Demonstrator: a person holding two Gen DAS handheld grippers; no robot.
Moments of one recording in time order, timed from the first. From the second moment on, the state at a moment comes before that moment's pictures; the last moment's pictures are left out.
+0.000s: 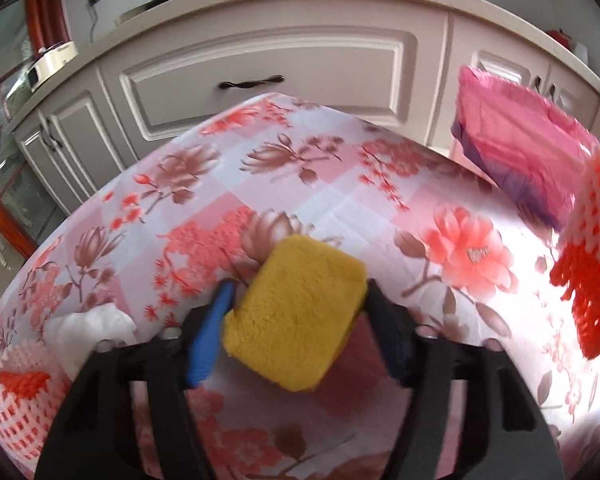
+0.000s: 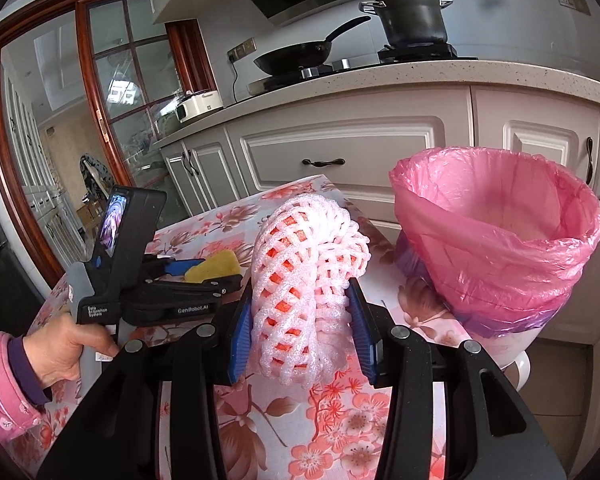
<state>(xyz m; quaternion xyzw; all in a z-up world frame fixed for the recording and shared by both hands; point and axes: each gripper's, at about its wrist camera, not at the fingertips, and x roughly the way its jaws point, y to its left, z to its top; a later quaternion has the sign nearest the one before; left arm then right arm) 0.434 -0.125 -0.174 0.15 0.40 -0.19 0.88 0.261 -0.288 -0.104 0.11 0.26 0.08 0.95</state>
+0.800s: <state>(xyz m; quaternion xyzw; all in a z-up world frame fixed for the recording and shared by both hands) 0.264 -0.090 -0.077 0.04 0.25 -0.18 0.95 0.204 -0.258 -0.068 0.06 0.22 0.08 0.97</state>
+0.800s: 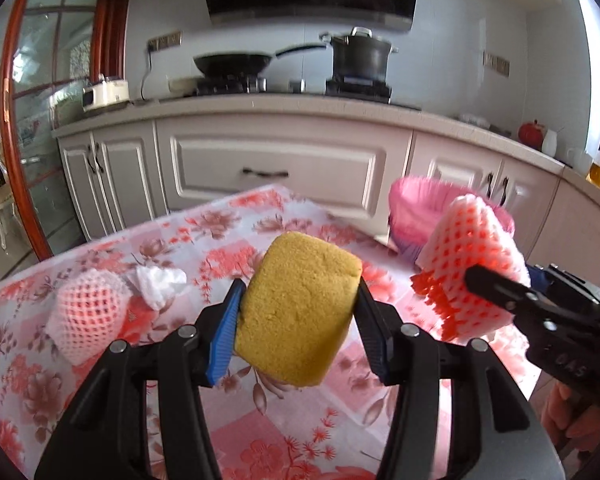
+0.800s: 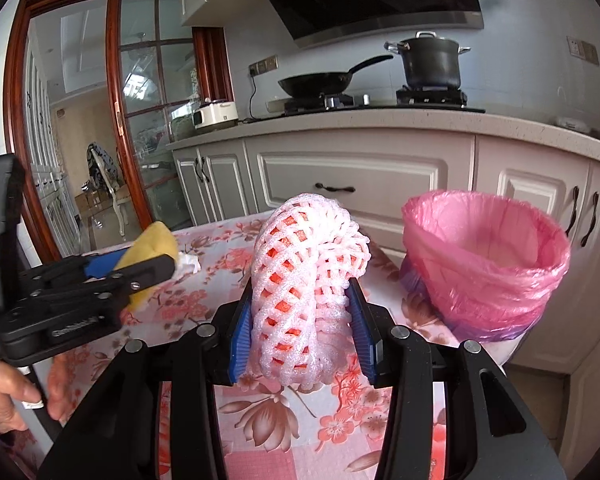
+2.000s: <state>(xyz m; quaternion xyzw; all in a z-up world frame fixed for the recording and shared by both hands) 0.326 -0.267 -0.038 0.05 0.20 -0.28 0.94 0.246 -0.428 -0.036 0.04 0.20 -0.06 0.98</state>
